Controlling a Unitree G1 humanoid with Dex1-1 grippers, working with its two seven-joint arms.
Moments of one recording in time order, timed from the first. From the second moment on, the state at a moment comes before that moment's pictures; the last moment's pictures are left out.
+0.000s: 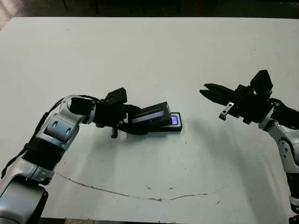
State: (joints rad) left arm -0.55 0.53 -0.36 0.16 -0.10 0.28 -1.08; right arm -0.31 -0.62 -0.04 -0.09 0.32 0.33 0.78
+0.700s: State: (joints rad) left arm -0.72 0.49 -0.51 0.24 -0.03 0.31 -1.14; right arm -0.31 -0.63 -0.04 -0.08 0.32 0.34 0.78
